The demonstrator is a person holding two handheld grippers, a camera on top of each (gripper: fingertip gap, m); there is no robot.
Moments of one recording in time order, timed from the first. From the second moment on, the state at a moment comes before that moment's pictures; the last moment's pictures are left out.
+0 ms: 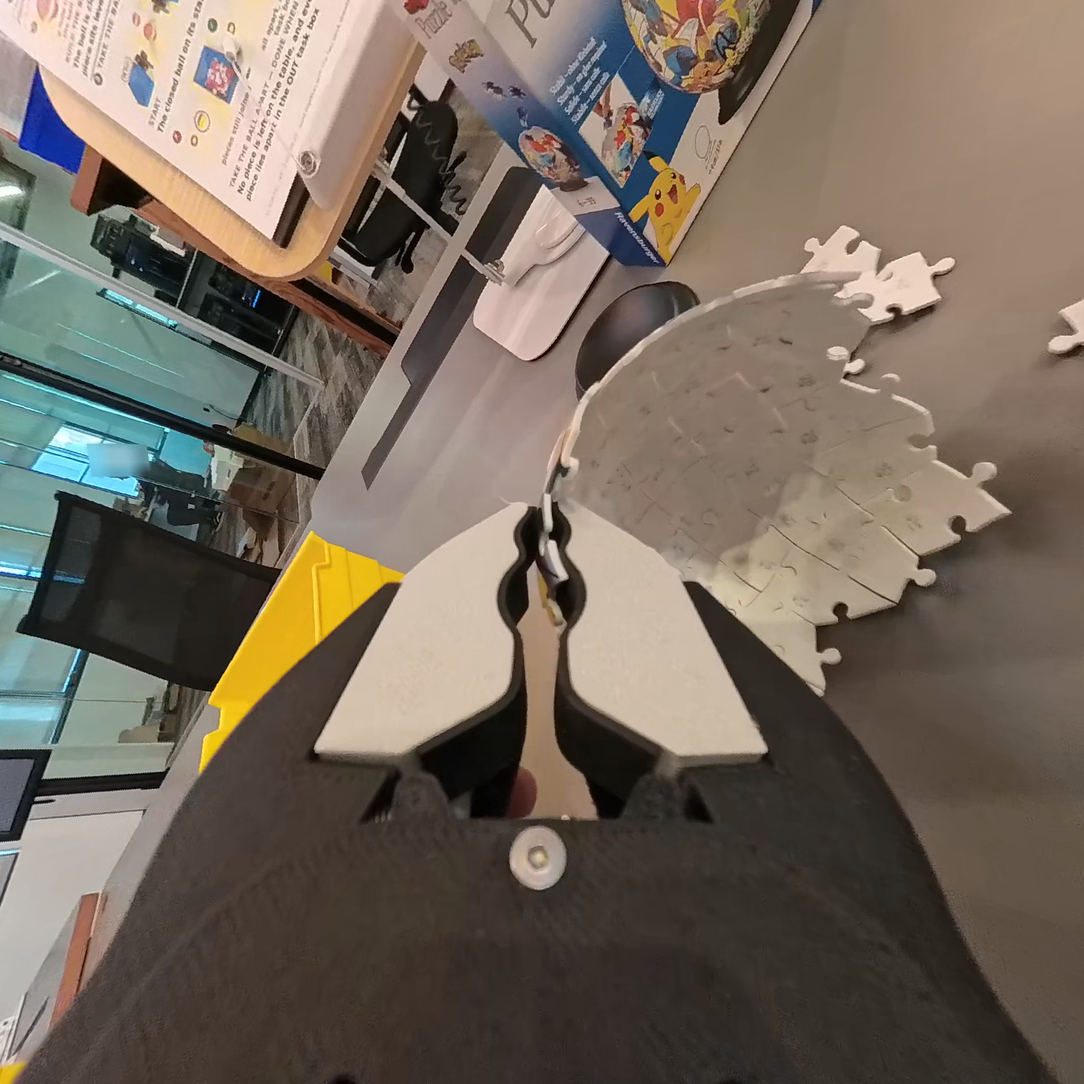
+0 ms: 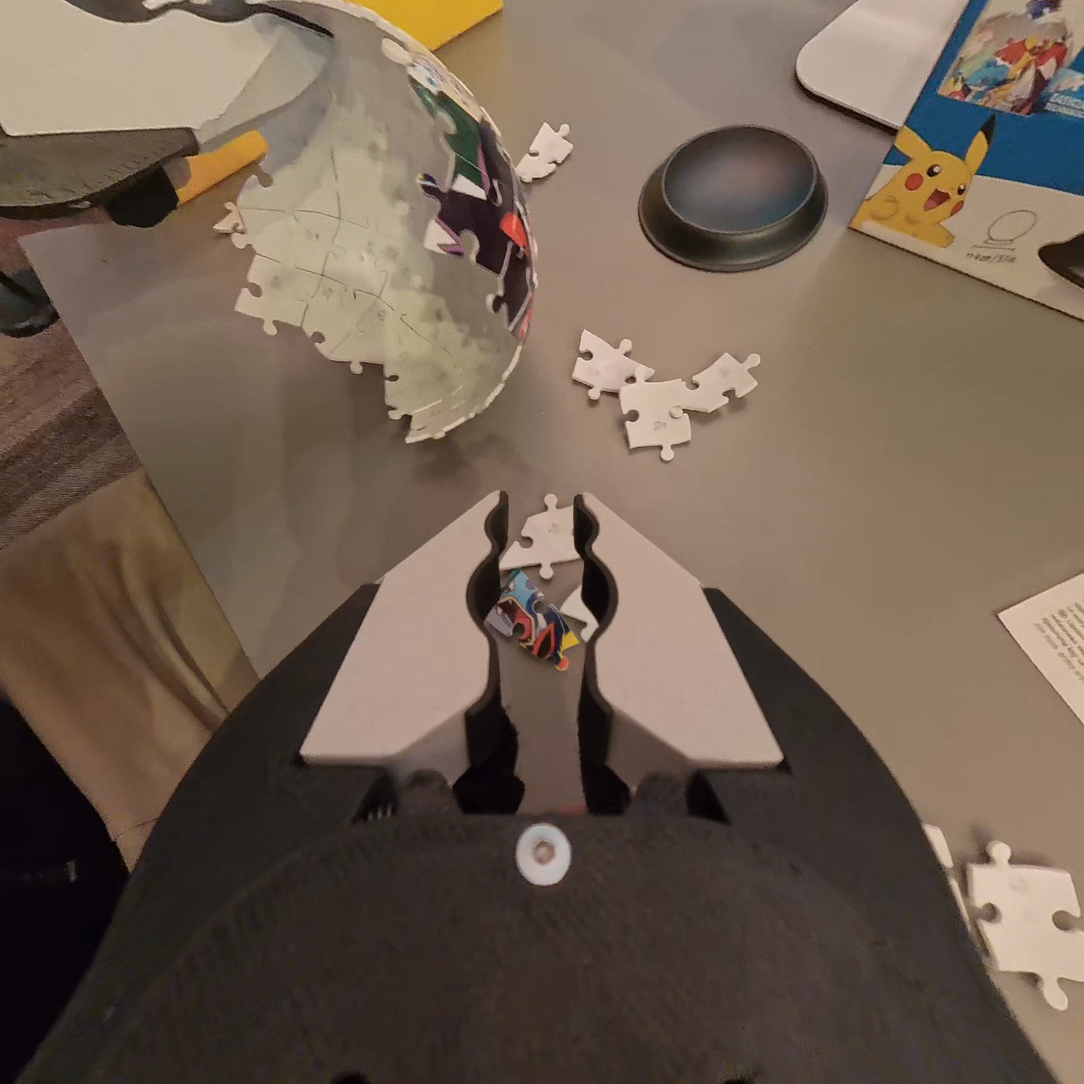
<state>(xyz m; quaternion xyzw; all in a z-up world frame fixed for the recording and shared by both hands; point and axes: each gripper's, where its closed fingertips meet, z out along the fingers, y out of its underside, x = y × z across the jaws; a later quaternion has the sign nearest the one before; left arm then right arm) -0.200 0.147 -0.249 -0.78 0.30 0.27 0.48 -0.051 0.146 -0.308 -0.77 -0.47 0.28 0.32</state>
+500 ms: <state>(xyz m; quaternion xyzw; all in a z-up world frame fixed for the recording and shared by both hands) -0.207 0.148 -0.246 -0.78 0.28 0.26 0.49 -0.031 0.166 -0.295 -0.78 -0.45 0.27 0.34</state>
